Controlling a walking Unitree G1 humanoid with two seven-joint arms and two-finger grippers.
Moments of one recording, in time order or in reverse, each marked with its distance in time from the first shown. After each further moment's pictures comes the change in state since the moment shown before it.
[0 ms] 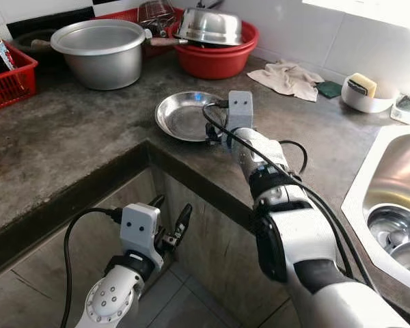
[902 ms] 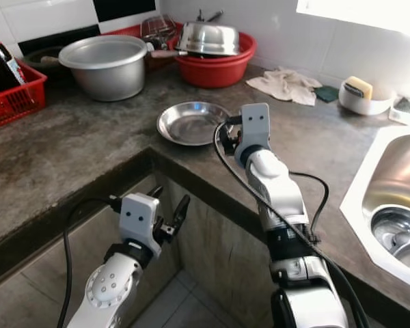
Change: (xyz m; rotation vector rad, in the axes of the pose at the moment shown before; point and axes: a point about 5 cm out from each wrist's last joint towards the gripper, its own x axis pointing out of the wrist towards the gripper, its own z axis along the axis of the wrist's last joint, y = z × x) left arm 0.012 0.009 0.003 0.037 -0.037 -0.013; right arm -0.038 -0.018 -0.027 -0.082 -0.278 0.002
